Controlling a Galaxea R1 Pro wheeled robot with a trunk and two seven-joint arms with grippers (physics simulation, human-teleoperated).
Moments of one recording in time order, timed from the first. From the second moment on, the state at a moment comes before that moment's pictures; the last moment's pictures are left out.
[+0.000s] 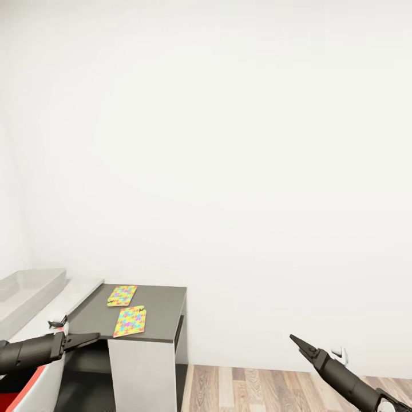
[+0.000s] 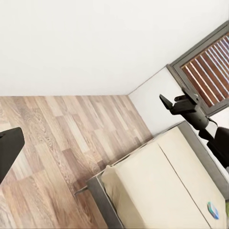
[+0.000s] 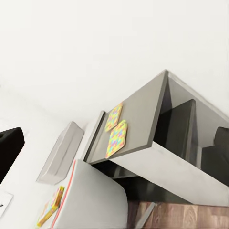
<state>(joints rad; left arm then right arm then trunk) -0.27 0.44 0.35 -1.13 0.01 0.94 -1.57 -0.11 -0.14 -0.45 -1.10 -0.53 0.66 0.87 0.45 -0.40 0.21</state>
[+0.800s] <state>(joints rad) -0.27 0.44 0.35 -1.13 0.01 0.94 -1.57 -0.15 -0.14 -0.45 -1.07 -0.53 0.70 0.87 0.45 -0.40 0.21</state>
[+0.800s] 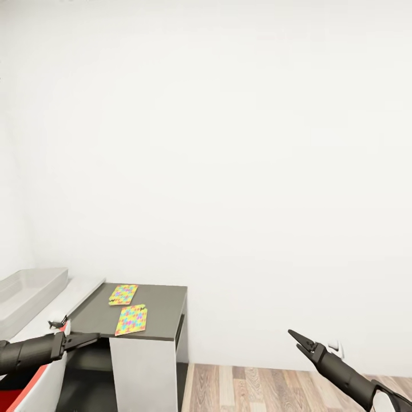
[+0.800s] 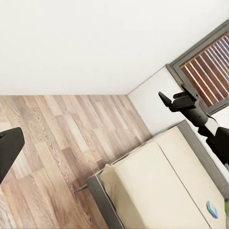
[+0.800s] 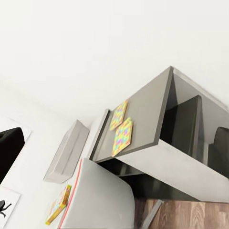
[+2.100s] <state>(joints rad) -0.27 0.44 0.35 -1.13 0.01 0.93 -1.57 -0.18 -0.14 -0.49 -0.99 -0.53 0.70 0.76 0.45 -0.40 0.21</state>
